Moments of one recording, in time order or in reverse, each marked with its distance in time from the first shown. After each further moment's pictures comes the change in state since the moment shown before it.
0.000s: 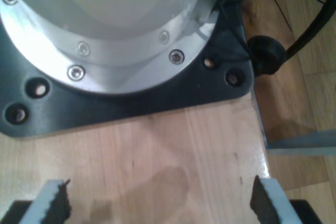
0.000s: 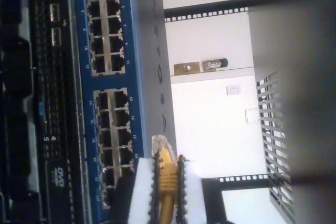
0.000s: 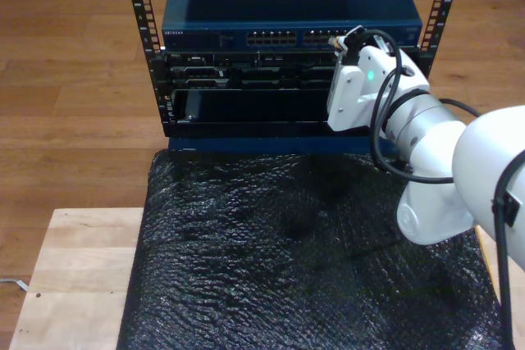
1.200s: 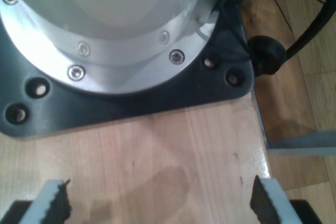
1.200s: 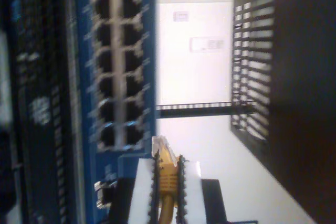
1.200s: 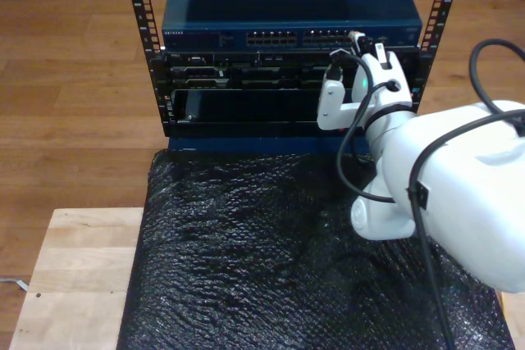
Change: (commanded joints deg) left arm 0.0 0.0 0.0 0.0 0.0 0.0; right arm 6.6 16.3 -12.0 23.6 -13.7 -15.9
